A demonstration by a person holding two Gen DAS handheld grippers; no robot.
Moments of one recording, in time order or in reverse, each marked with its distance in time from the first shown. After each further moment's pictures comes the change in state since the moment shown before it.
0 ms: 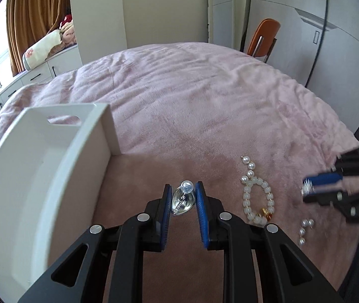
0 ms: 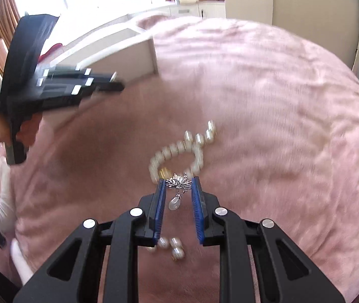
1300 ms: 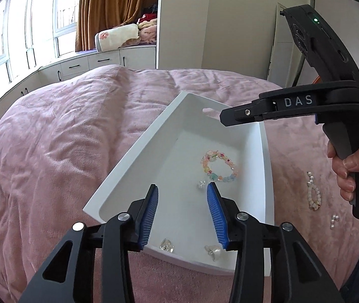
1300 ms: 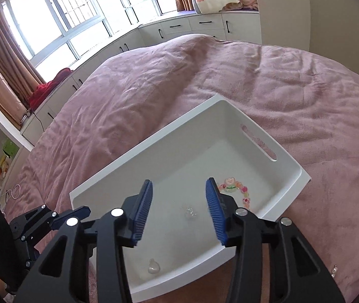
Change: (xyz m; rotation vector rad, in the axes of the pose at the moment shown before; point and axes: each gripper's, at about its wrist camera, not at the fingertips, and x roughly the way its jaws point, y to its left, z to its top) left arm -0.130 0.192 -0.085 -0.292 -0.109 0.172; right arm 0.125 0.195 0.239 0.054 0.015 0.078
